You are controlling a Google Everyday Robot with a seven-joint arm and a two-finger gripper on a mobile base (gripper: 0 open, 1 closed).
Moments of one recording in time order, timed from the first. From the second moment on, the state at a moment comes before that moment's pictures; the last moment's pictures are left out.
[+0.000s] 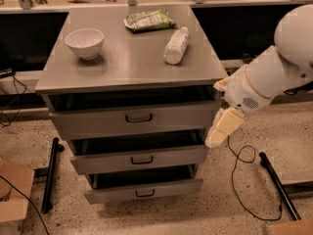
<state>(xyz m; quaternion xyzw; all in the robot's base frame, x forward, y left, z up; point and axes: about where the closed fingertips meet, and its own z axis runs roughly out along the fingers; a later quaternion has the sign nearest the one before) 0.495 -0.150 0.833 -0.59 0.77 0.10 0.23</state>
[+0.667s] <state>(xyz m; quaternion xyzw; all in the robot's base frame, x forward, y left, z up) 0.540 -0.150 0.768 -0.59 0.75 0.13 0.26</state>
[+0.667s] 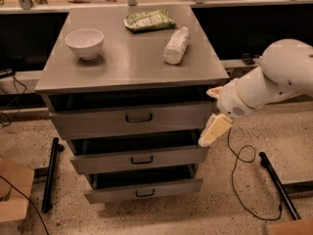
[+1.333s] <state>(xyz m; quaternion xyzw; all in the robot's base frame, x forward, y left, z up) 0.594 -0.137 0.715 -0.61 0.72 0.16 0.28</state>
